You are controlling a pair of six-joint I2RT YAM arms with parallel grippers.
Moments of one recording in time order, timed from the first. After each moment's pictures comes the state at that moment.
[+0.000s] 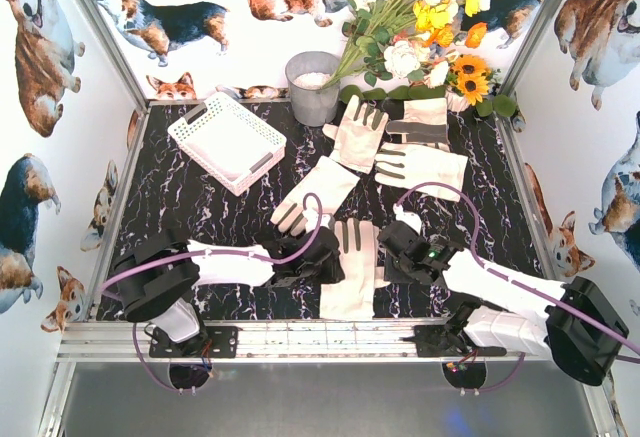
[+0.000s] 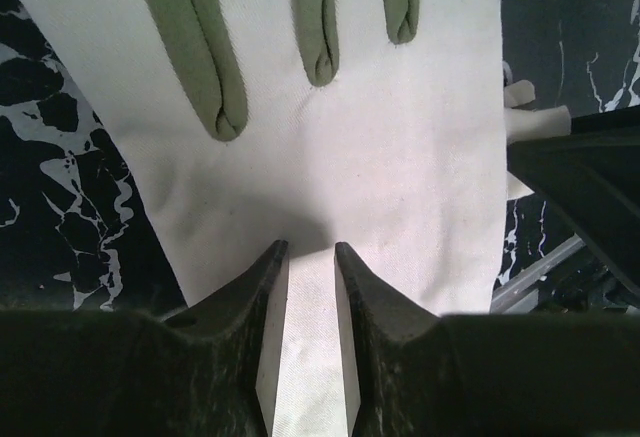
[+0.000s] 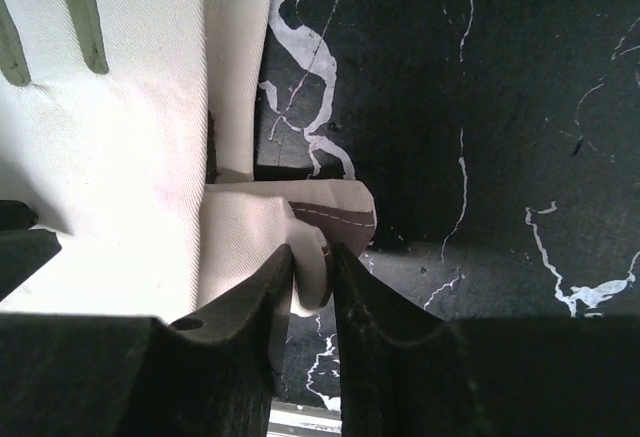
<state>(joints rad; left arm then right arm) -1.08 1.59 0.71 0.03 -0.09 -0.99 0.79 1.07 0.51 -0.55 0.21 0.76</state>
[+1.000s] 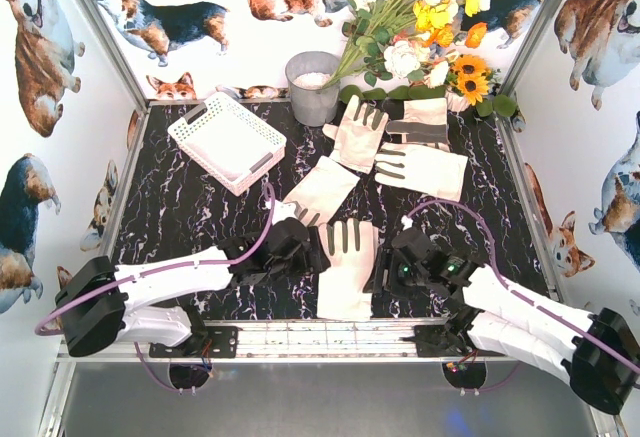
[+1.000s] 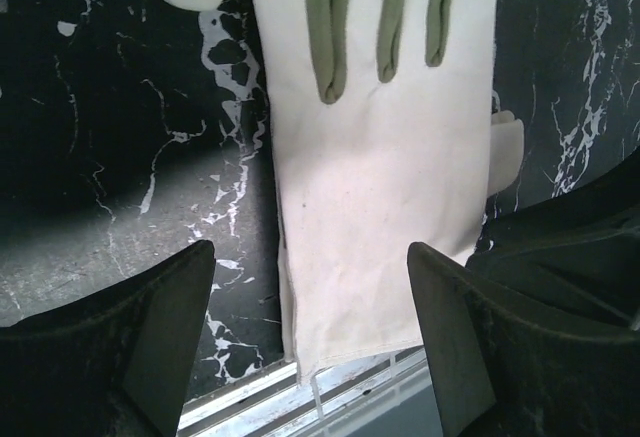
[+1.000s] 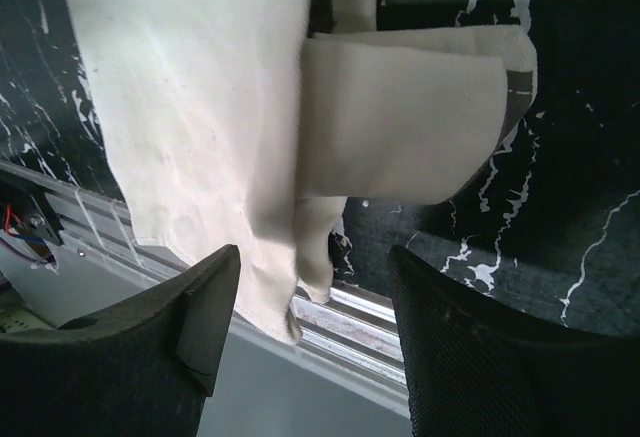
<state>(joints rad) -1.01 1.24 0.67 -0.26 -0.16 -1.05 0.77 0.86 0.43 -0.55 -0.15 0.96</state>
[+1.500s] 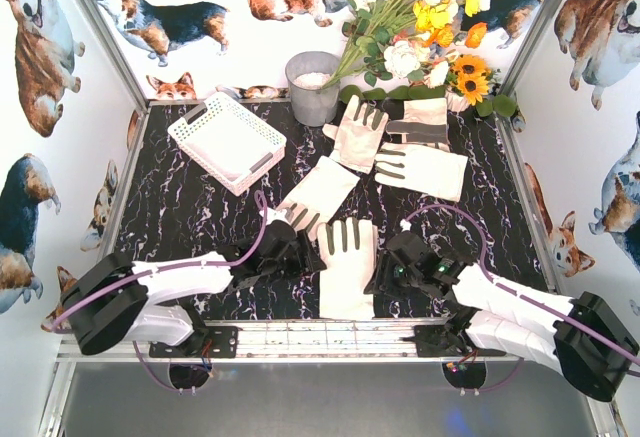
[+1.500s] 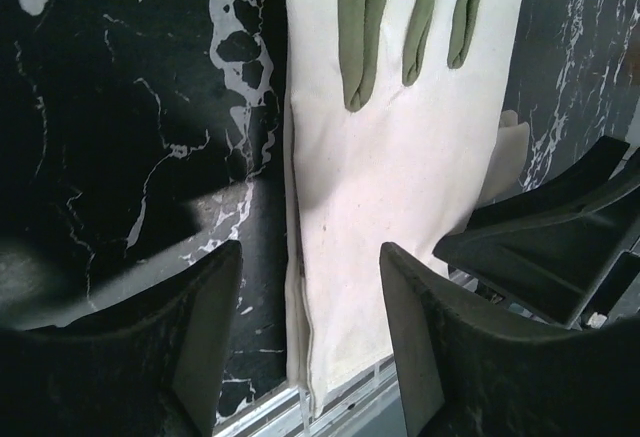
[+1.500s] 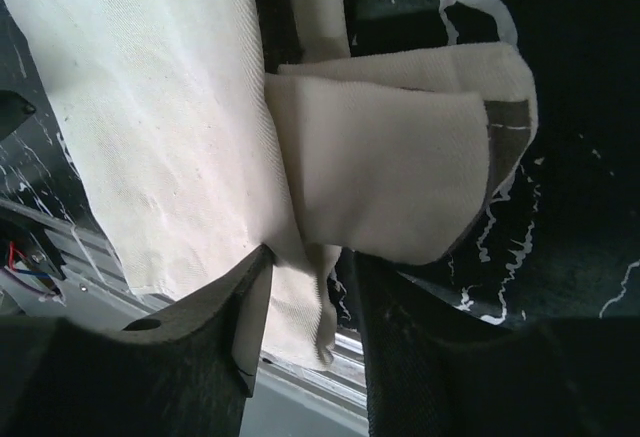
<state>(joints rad) -0.91 1.27 0.48 0.04 0.01 -1.11 0.77 0.96 0.36 -0.40 -0.13 1.03</state>
